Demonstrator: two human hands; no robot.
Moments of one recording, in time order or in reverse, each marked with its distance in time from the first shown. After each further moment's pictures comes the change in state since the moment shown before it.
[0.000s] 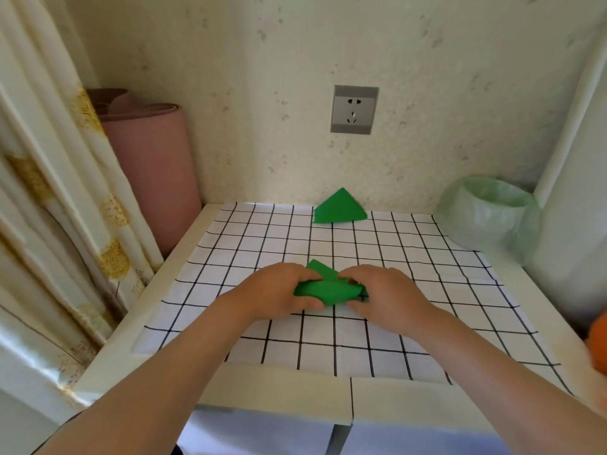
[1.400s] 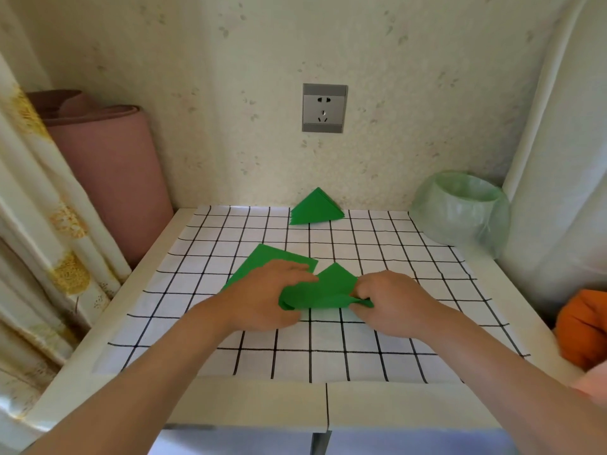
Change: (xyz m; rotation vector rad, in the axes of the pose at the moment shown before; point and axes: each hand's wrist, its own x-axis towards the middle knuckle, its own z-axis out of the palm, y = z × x) left_hand 0.000 0.026 -0.005 -0.036 -0.050 0.055; right_hand -0.022 0.033 -0.019 -0.157 -0.132 0.021
